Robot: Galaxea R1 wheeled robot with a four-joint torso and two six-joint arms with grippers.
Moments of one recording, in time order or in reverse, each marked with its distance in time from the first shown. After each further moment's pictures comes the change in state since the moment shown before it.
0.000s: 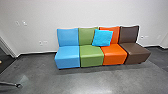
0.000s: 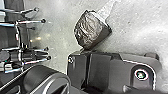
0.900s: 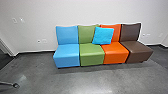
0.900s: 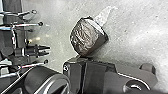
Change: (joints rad) left arm -0.084 0.111 -0.244 -0.219 0.093 0.000; right arm 0.099 -0.020 0.001 0.009 -0.087 0.050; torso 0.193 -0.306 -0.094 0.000
